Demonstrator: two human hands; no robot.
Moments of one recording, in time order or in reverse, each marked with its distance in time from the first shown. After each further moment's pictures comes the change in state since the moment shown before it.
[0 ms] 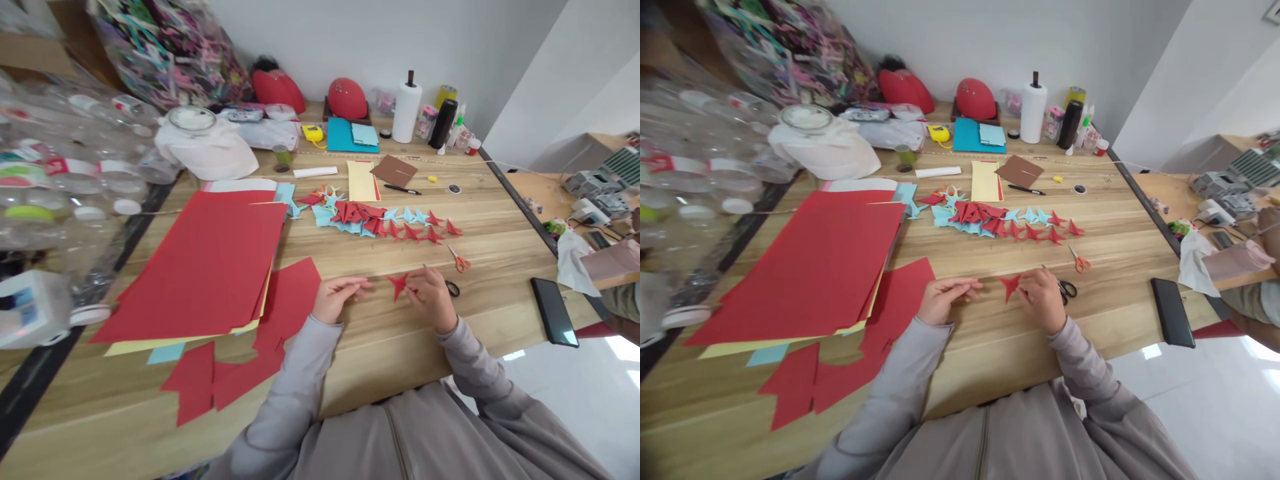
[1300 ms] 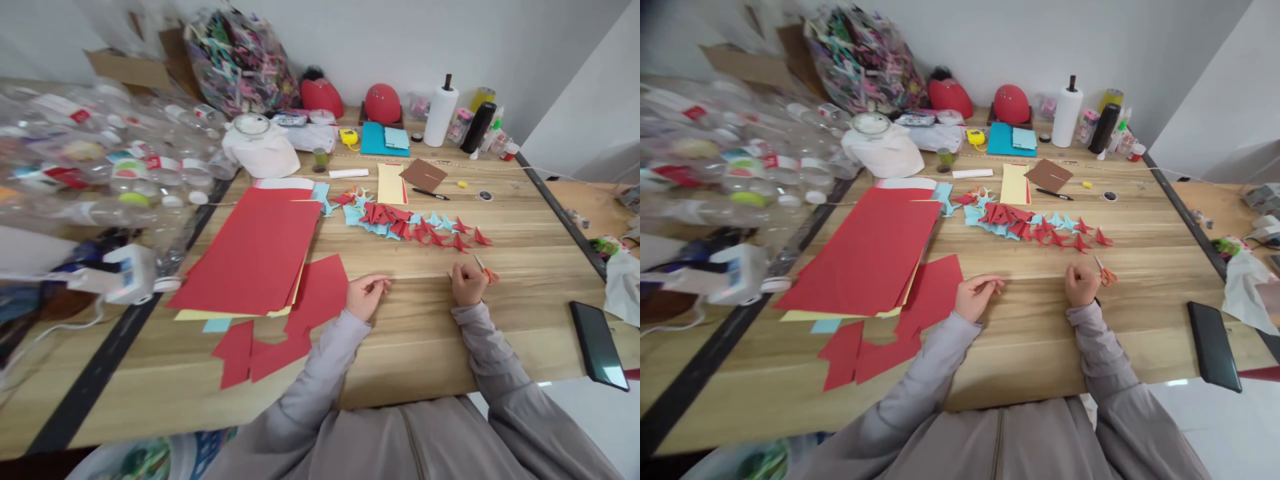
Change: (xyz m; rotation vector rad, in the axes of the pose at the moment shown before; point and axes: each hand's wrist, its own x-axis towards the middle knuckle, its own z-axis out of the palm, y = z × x) left_hand 0.006 -0.018 0.017 0.249 0.242 0.210; right_hand 0.015 0.074 0.027 -0.137 0.388 0.334
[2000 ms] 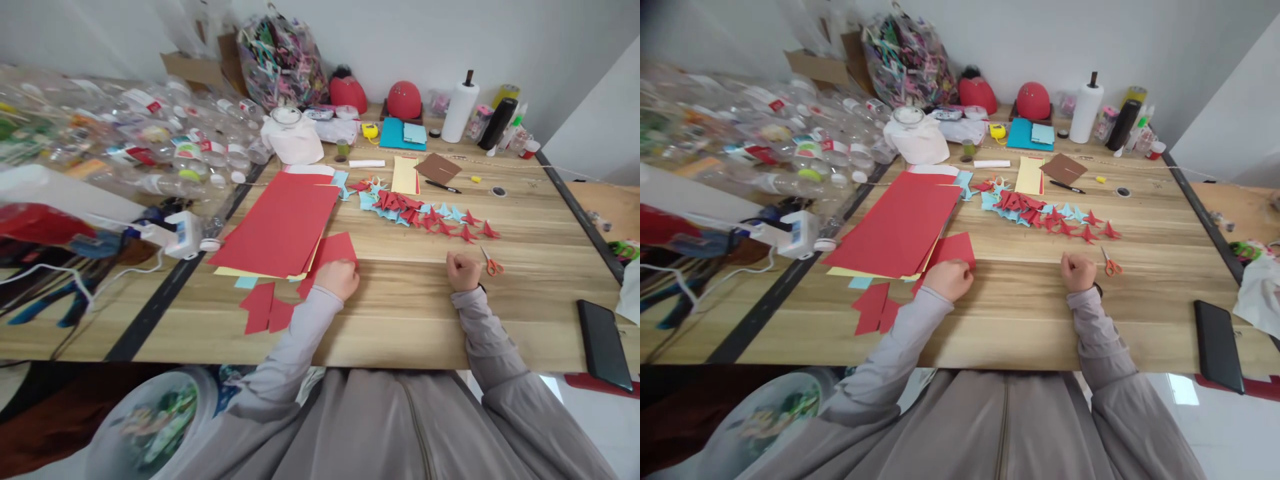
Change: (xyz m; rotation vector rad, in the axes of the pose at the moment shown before) left_hand -0.017 0.049 -0.064 1.414 -0.185 0.075; right_hand 0.000 -0.003 0.003 0.057 -0.183 -0.132
